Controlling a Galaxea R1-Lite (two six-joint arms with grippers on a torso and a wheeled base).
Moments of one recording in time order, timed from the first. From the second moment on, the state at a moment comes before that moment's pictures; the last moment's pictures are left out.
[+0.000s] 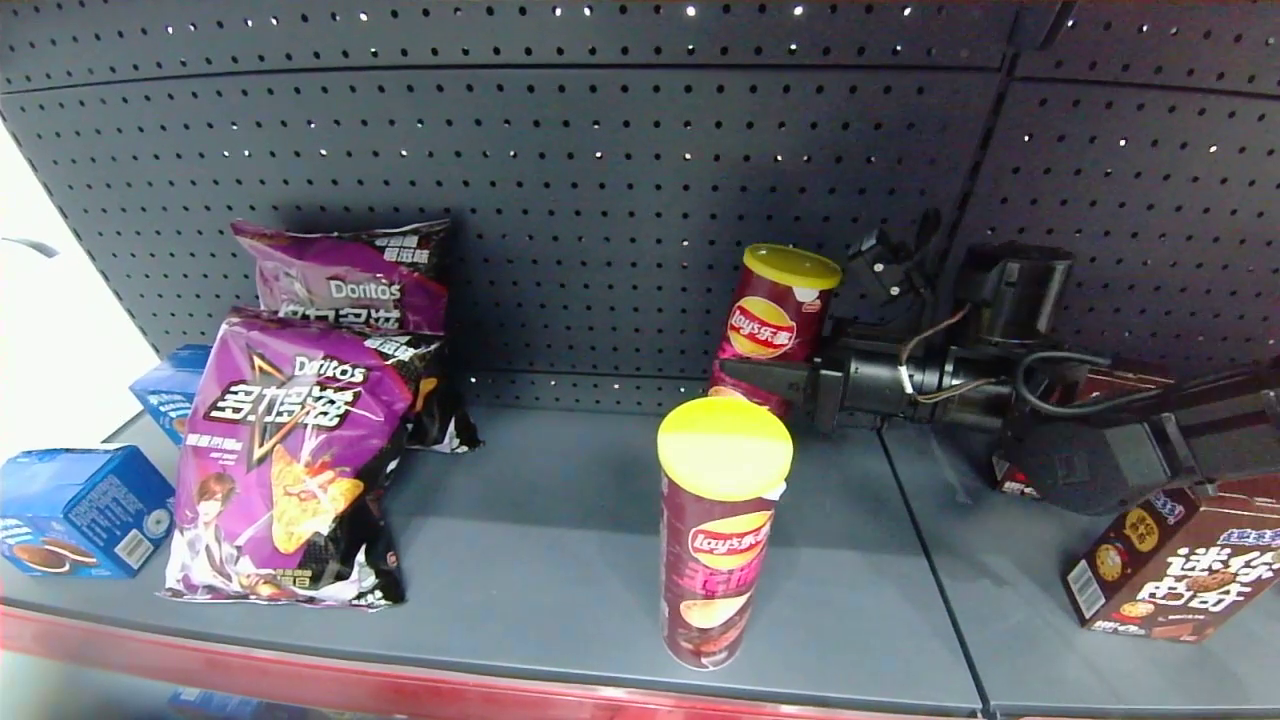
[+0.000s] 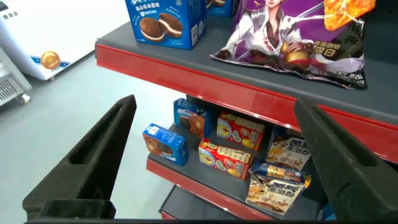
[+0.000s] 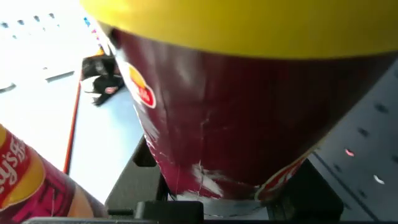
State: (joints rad) left arm 0.35 0.00 0.00 0.00 0.04 -0.03; right arm 0.43 1.93 -1.15 -0.77 0.75 -0.04
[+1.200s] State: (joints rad) left arm 0.35 0.00 0.00 0.00 0.04 -0.03; right arm 0.37 2.07 -1.34 -0.68 0.80 -0.11
